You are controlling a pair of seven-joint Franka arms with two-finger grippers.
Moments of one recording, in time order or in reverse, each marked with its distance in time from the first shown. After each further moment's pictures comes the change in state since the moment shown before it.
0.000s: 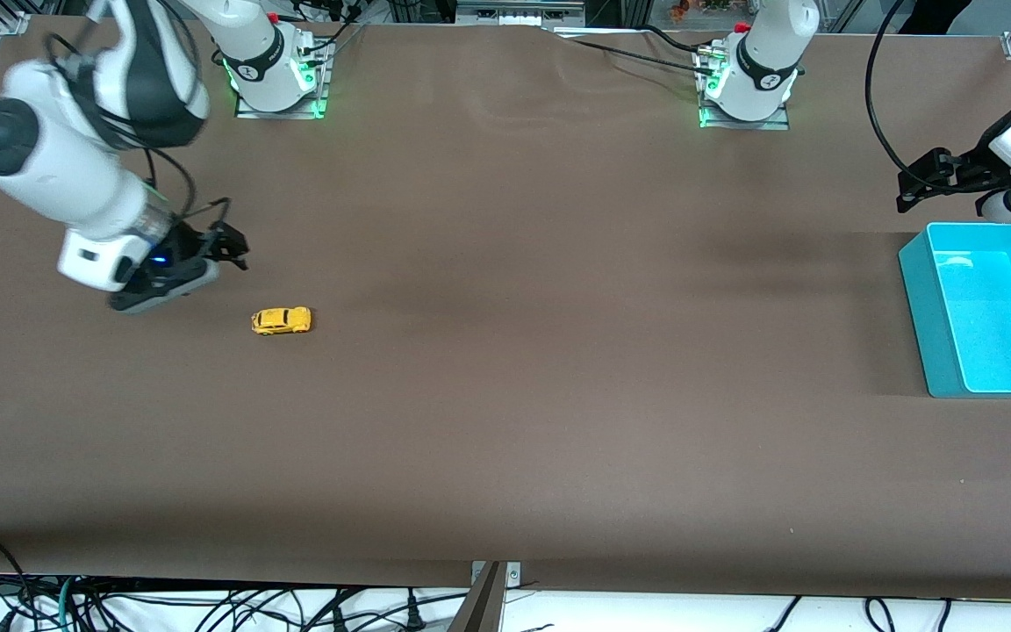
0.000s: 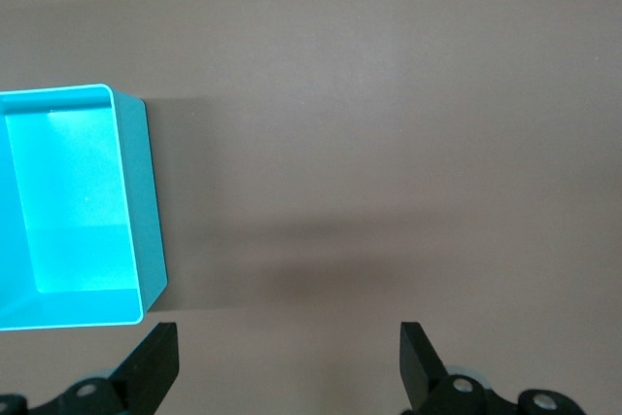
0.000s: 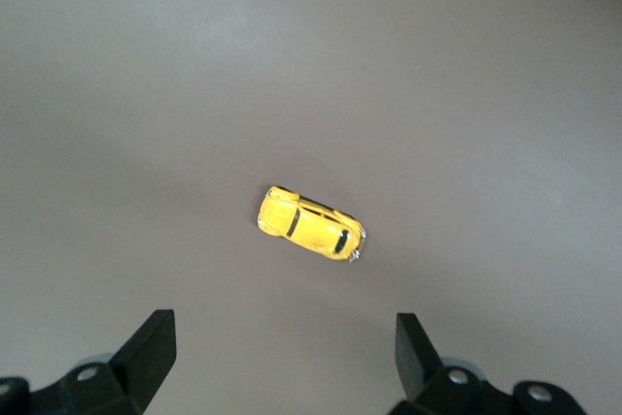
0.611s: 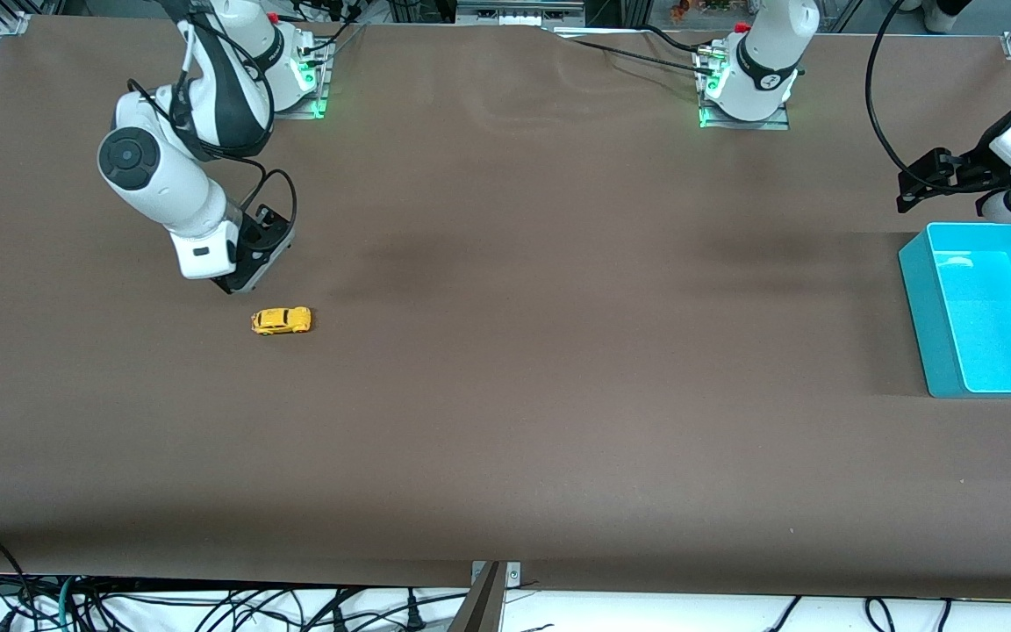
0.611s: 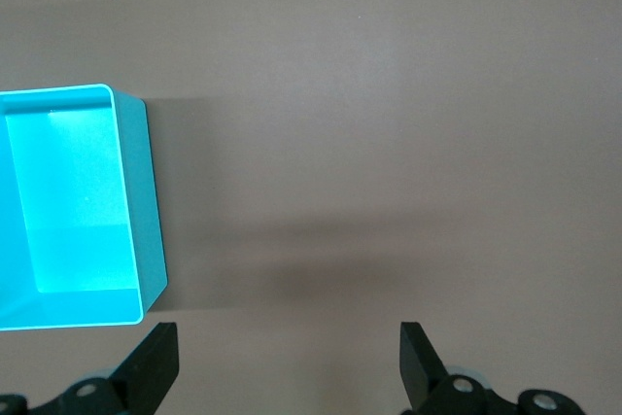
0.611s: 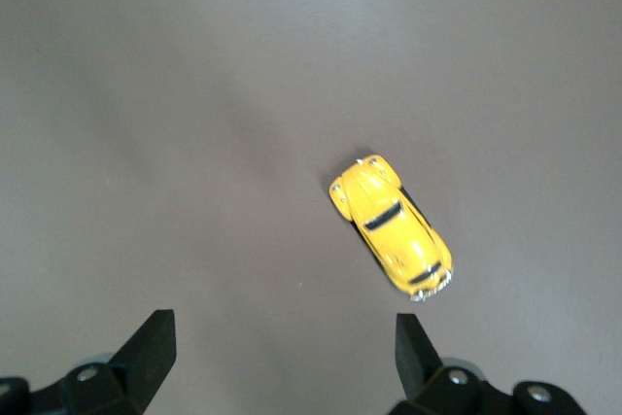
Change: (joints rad) left arm 0.000 0.000 0.000 0.000 0.000 0.000 0.000; right arm -0.002 0.023 0.048 -0.238 -0.001 0.222 -0.546
